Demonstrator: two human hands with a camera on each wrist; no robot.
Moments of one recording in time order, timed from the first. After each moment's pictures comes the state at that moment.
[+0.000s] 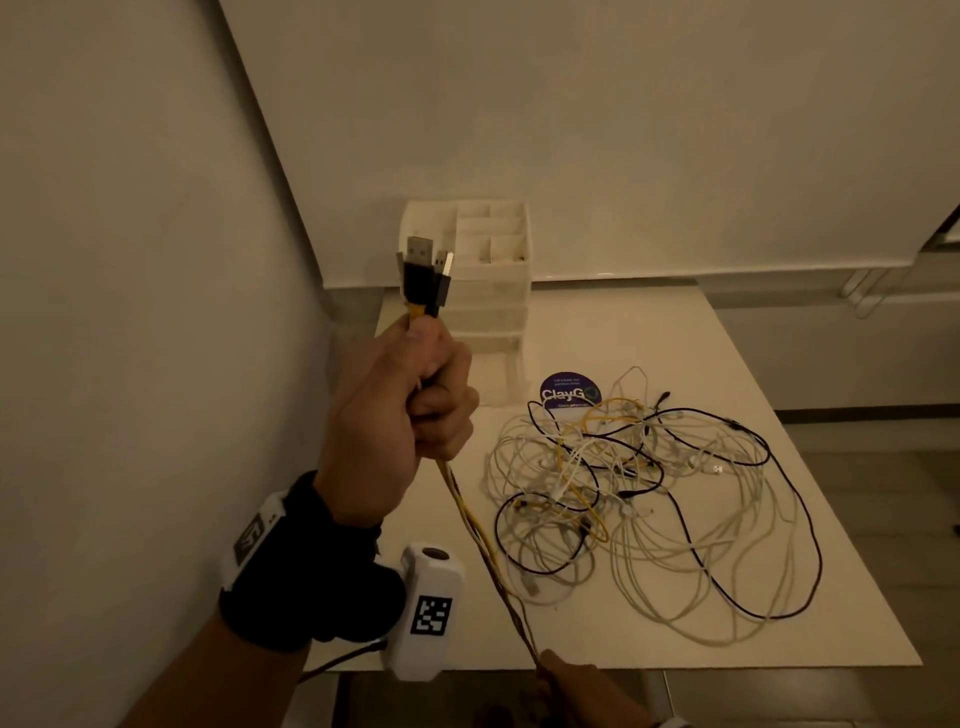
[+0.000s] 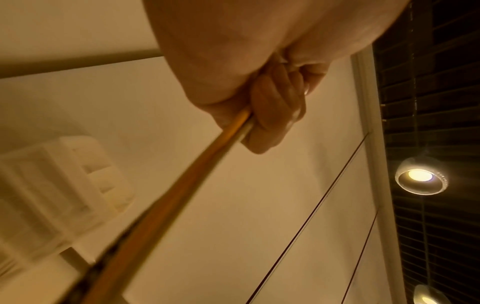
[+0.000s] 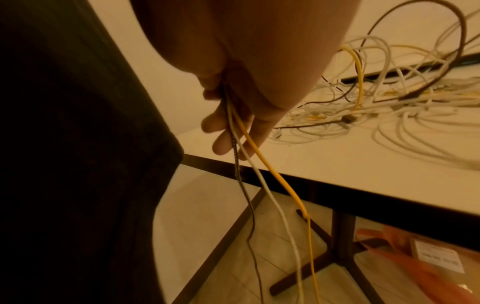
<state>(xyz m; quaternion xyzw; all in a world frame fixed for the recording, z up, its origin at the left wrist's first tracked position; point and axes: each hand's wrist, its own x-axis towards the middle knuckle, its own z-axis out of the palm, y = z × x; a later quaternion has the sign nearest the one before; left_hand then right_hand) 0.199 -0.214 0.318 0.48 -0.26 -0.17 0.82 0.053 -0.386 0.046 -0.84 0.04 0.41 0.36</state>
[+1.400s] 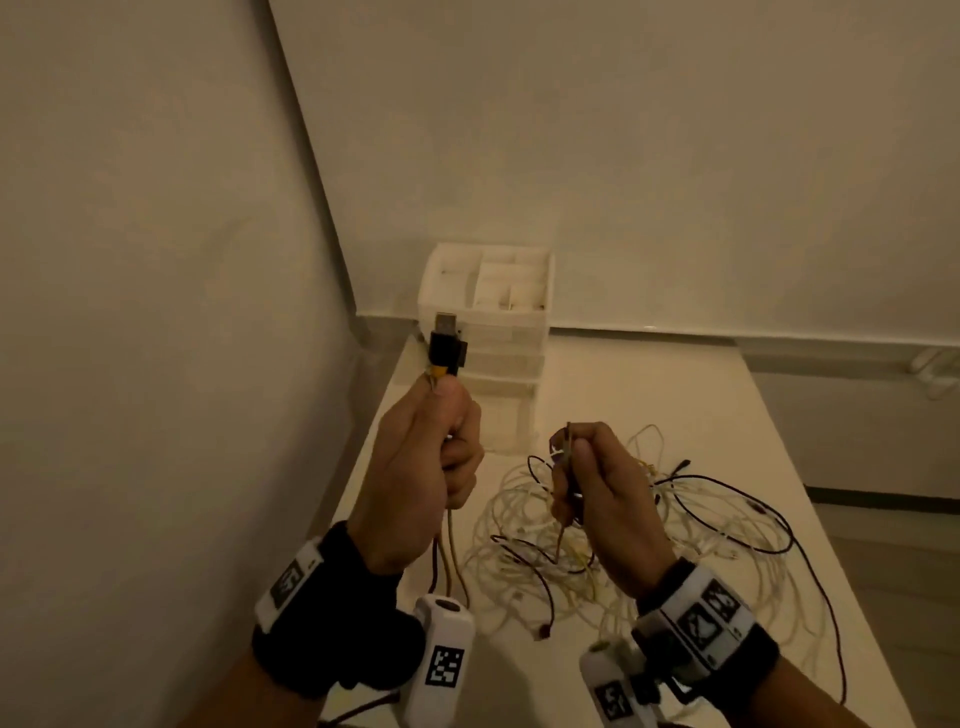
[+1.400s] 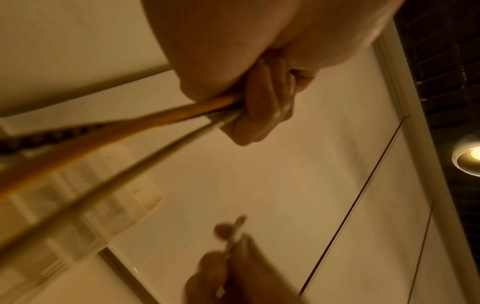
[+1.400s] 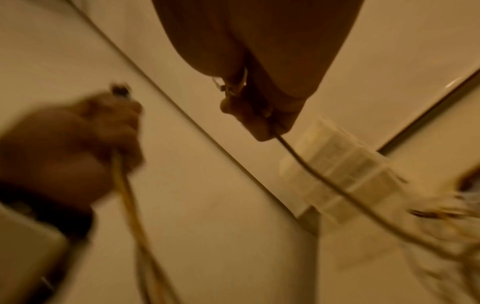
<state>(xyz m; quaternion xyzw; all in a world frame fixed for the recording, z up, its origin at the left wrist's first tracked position) 0.206 -0.270 0.304 0.59 -0.15 -0.06 0.79 0.193 -0.445 0.225 -0.70 -0.02 -0.07 0.71</state>
